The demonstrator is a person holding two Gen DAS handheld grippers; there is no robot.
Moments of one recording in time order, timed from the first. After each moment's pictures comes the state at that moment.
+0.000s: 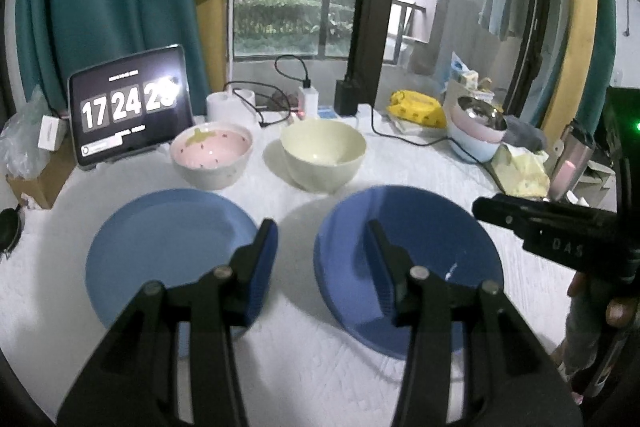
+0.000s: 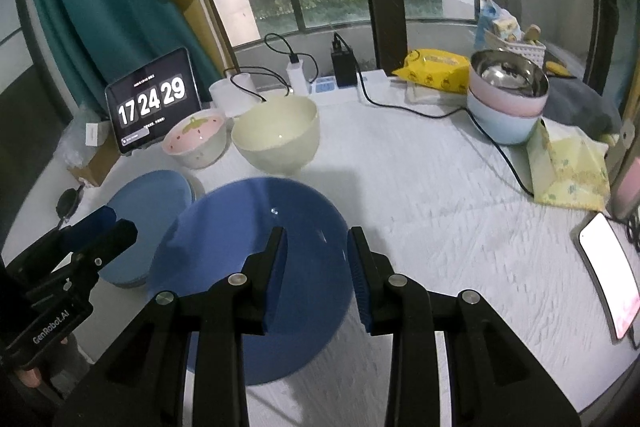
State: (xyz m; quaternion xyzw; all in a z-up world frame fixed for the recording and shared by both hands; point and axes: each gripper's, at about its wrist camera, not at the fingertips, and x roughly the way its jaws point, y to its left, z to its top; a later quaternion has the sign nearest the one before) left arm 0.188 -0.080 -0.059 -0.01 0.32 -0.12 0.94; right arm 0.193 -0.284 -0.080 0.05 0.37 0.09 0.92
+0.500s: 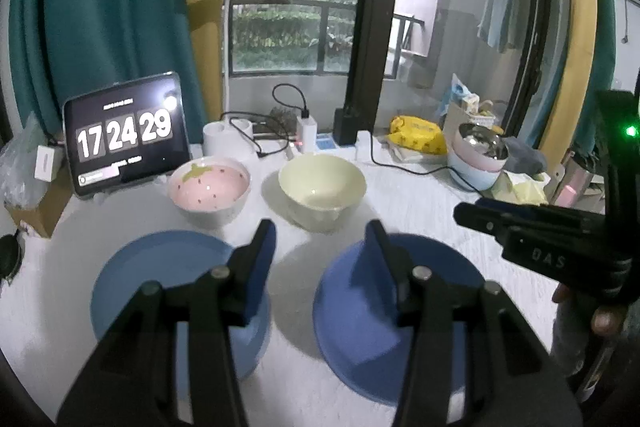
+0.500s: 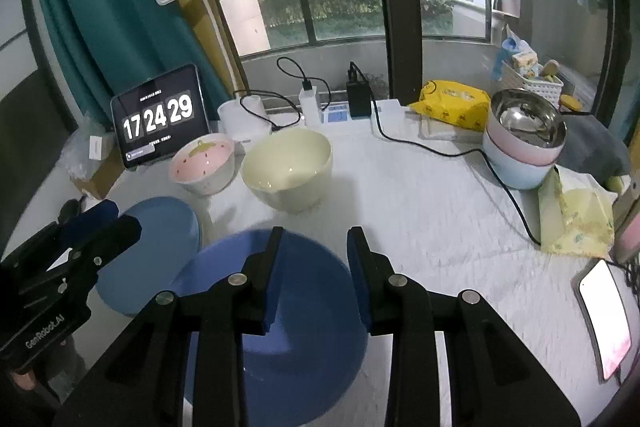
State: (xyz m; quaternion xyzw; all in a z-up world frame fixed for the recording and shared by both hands) left arm 0.213 -0.085 -0.031 -0.01 0.30 -0.12 0.95; right arm 0.226 -0.276 -0.058 0.04 0.36 0.10 0.93
